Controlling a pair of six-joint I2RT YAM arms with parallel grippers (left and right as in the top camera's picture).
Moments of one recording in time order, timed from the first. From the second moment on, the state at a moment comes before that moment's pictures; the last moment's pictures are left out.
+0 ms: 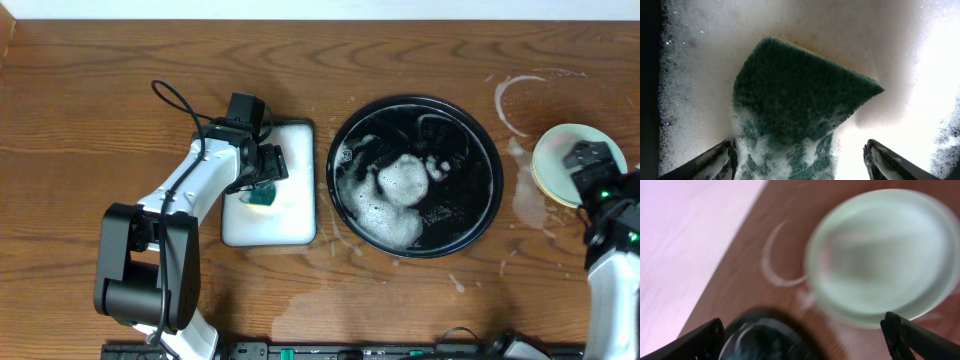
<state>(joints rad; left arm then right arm) -0.20 1.80 1.13 -0.68 0.05 -0.46 -0.52 1.15 0.71 -0.19 -0.25 0.63</state>
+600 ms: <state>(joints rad) -0.20 1.80 1.13 -0.68 0.05 -0.46 0.18 1.02 0.72 -0.48 -0.32 0.57</state>
